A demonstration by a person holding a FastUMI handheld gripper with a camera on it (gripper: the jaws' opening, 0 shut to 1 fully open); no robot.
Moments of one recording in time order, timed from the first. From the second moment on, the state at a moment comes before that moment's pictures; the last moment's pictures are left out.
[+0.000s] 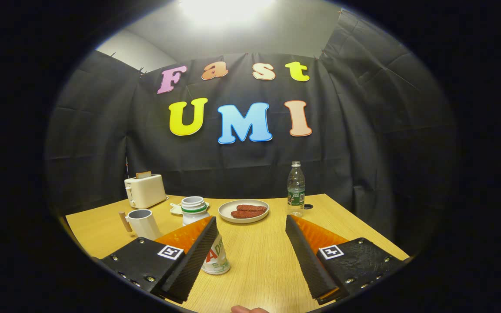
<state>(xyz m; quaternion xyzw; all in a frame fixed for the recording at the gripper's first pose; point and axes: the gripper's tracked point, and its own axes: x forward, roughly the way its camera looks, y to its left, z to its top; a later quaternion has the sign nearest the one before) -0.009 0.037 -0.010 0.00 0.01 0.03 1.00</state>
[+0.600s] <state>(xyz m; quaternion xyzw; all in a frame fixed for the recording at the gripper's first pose) 0.006 0.108 -0.050 -0.02 0.01 0.03 1.00</state>
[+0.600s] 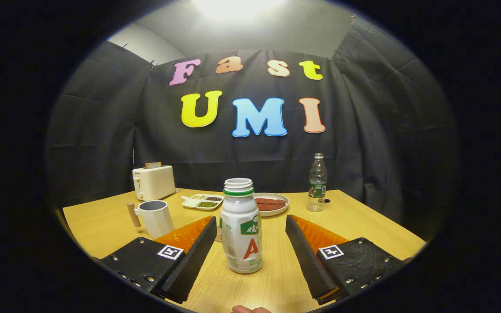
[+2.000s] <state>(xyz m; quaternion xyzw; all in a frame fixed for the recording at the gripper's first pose) 0.102 0.149 -0.076 -0.15 0.08 0.03 0.99</state>
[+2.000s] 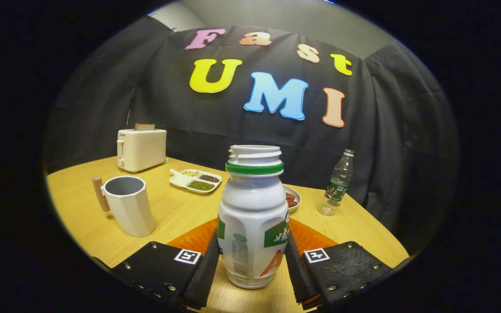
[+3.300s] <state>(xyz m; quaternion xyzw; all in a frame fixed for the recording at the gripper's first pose) 0.133 0.206 -0.090 -0.48 0.13 0.11 0.86</state>
